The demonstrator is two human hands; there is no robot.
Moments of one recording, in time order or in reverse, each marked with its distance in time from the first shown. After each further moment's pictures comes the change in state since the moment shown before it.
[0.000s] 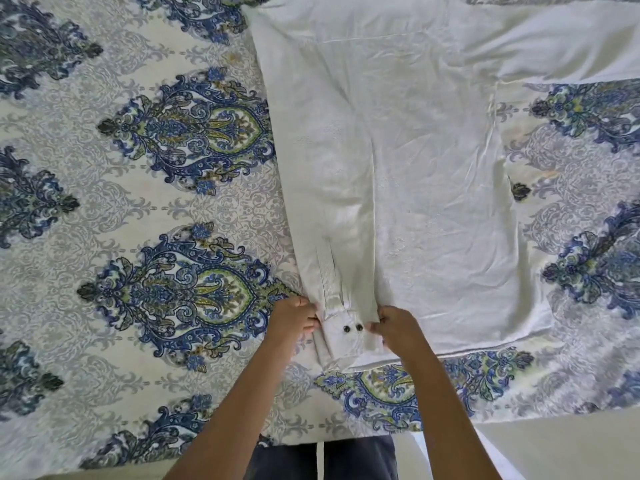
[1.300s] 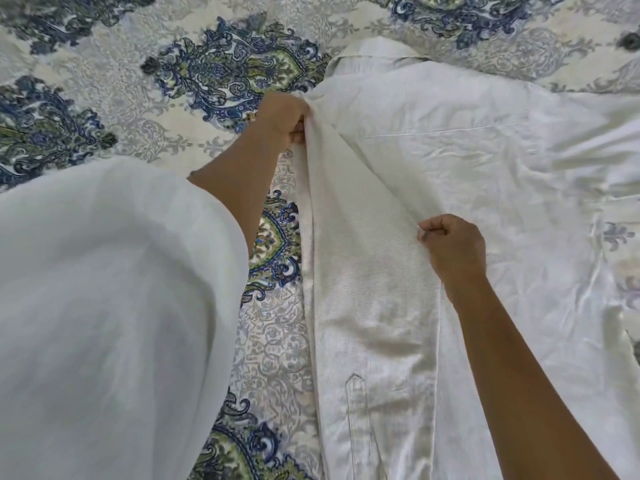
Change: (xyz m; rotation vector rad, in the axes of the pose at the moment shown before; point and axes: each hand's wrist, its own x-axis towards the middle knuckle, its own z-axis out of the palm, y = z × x) left_hand 0.192 0.437 -0.040 -0.026 0.144 0.561; right_hand 0.165 -0.250 -0.103 0.175 0.483 -0.362
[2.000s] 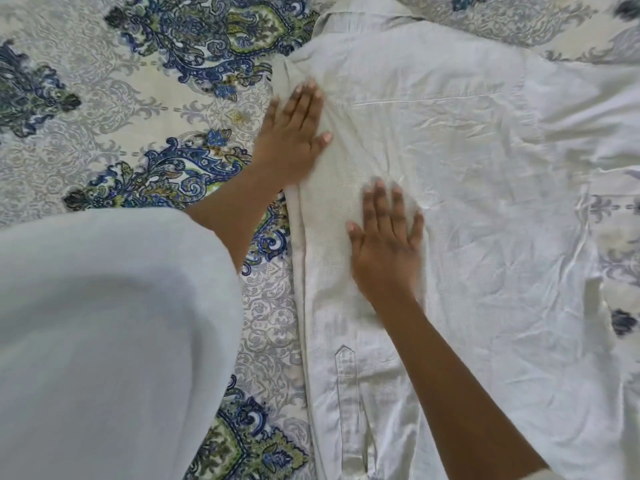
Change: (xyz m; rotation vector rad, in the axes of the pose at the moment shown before) left_hand -0.029 -0.080 0.008 1.474 -0.052 0.667; right_hand -0.031 0.048 0.070 -0.878 0.065 -0.566
